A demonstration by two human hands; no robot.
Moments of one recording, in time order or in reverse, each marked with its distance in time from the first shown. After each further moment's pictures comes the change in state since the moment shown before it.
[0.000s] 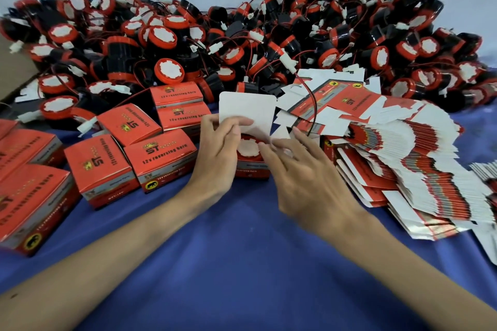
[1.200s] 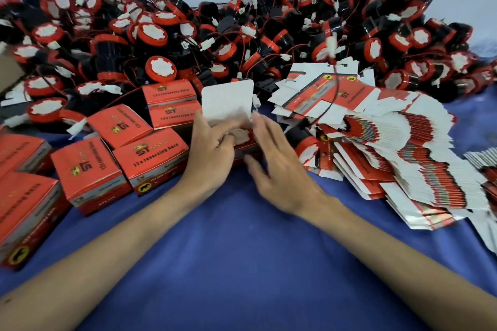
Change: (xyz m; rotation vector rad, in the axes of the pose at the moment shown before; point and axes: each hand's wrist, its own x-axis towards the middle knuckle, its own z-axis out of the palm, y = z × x) left_hand 0.009 -0.001 -0.003 0.123 0.014 -0.012; right_hand 0.019 -0.004 0.041 0.732 -0.004 0.250
